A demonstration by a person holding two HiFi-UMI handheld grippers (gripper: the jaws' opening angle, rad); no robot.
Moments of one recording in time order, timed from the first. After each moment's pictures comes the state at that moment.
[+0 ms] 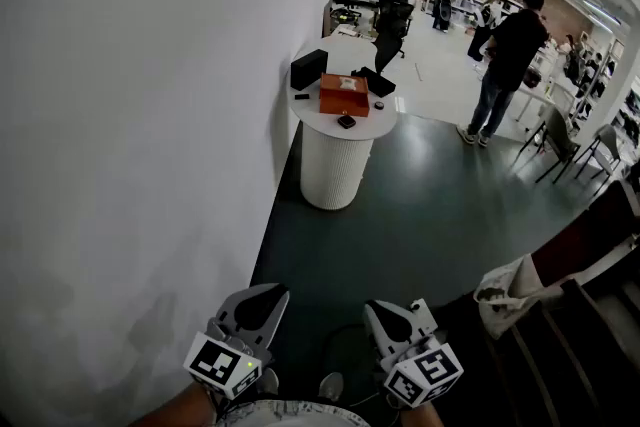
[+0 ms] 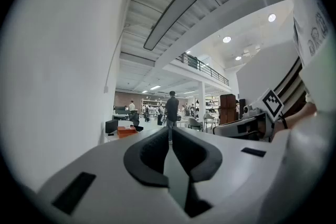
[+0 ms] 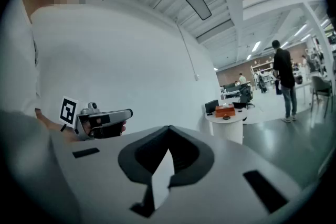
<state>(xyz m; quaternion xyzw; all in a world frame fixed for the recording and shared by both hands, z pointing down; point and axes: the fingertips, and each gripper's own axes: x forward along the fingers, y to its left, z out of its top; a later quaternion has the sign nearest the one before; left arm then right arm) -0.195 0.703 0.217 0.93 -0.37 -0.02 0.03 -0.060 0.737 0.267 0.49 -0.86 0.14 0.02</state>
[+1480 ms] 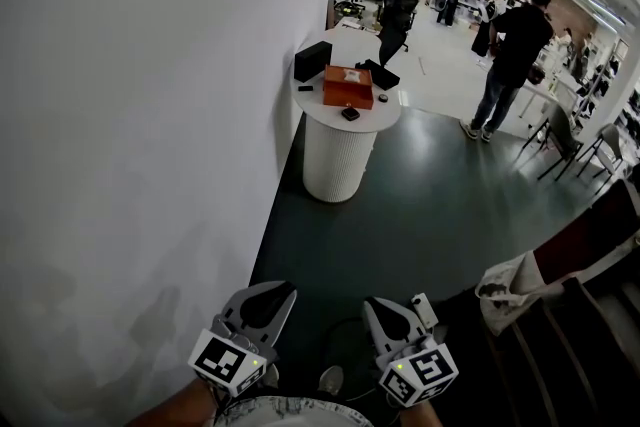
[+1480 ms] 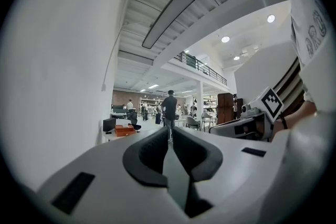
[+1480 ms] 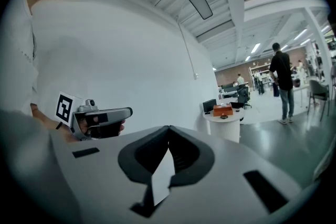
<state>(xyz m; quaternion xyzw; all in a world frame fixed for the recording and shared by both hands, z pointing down) -0.187 0.710 0.228 0.93 -0.36 -0.02 0.03 -0.063 0.740 0.278 0.50 -0.86 0.13 0.04</state>
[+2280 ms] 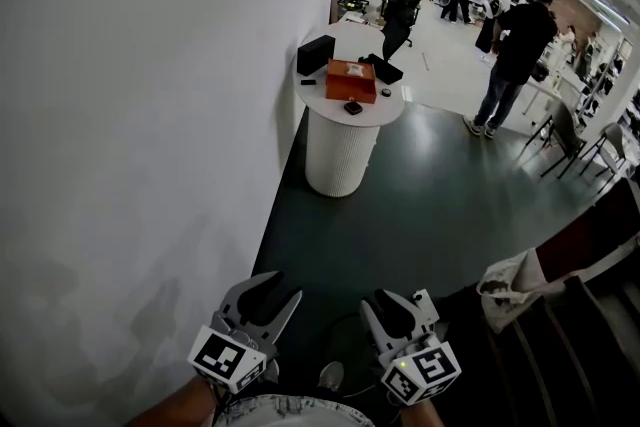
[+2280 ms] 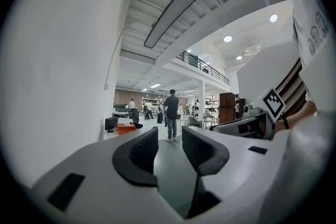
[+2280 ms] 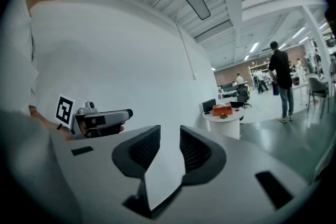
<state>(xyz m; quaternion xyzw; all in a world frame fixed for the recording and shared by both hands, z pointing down) -0.189 0.711 0.231 0.93 -0.37 -0.02 0.04 -0.059 0.742 0.278 0.50 -0.85 0.14 0.03</state>
